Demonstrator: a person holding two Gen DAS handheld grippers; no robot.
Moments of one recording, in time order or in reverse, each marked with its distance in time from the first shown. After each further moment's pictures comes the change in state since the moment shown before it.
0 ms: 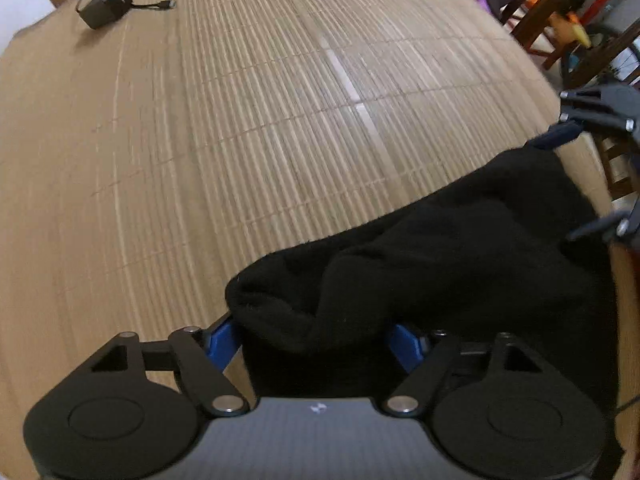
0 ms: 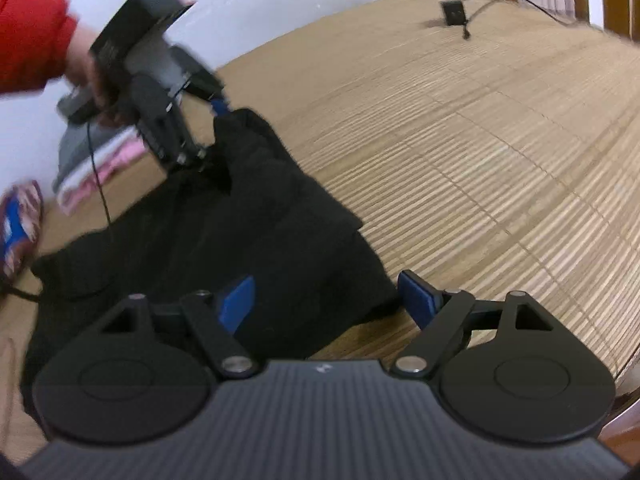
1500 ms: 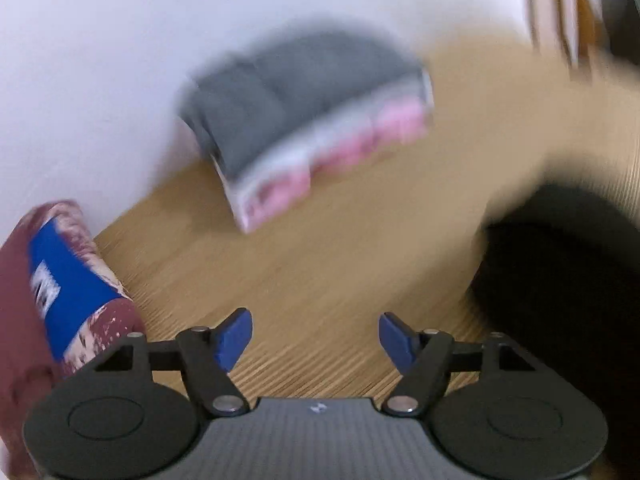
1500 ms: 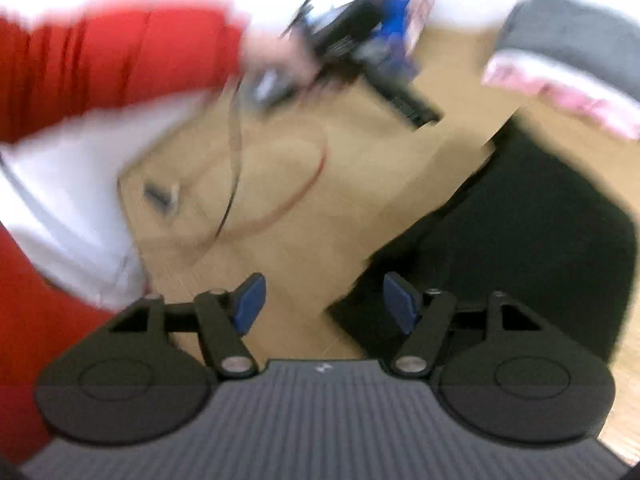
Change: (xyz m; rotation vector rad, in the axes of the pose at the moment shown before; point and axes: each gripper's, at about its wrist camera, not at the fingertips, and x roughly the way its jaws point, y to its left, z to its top) left arm -0.159 -0.210 -0.439 -1.109 -0.427 0.831; right arm -0.054 0.285 -0.013 -0.805 0.275 0.756
